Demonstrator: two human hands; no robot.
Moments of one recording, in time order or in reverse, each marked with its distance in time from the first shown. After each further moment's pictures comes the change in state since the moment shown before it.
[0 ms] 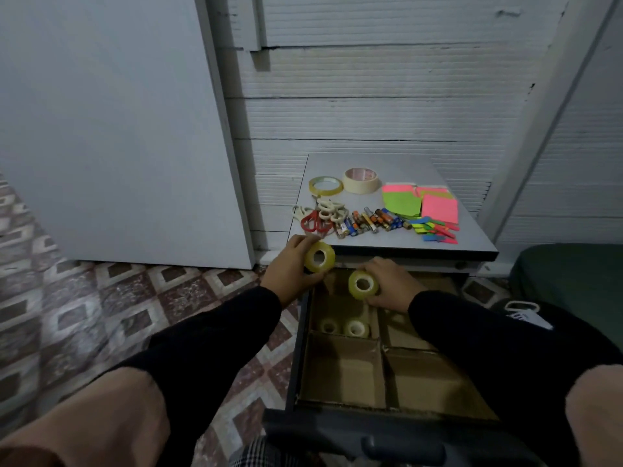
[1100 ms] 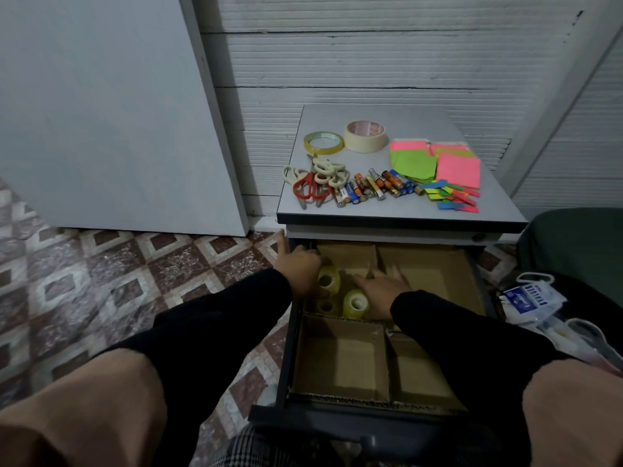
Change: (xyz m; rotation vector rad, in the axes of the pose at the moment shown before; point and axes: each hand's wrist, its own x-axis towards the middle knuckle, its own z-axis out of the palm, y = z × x) left_hand 0.025 -0.021 0.058 0.620 -0.590 -0.012; right_hand 0.032 0.027 0.086 -0.246 -0.345 0.095
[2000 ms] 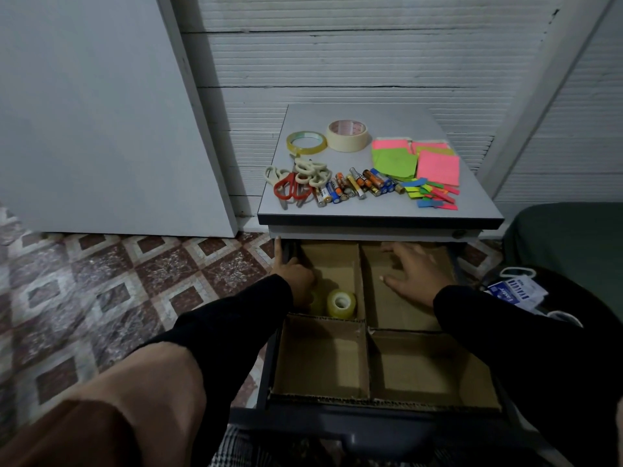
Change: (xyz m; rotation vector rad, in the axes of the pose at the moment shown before) left_hand 0.019 0.025 0.015 0.181 -0.128 -0.054; right_hand -0.051 0.057 -0.026 0.433 0.407 0.096
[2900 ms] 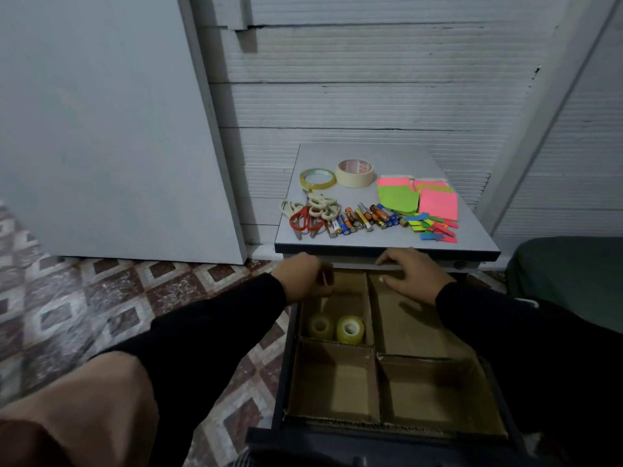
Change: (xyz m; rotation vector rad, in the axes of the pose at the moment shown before) left_hand -0.039 -0.032 -0.051 -0.496 0.270 0.157; right_hand 0.007 -0.036 -0.043 -0.013 -0.022 -0.081
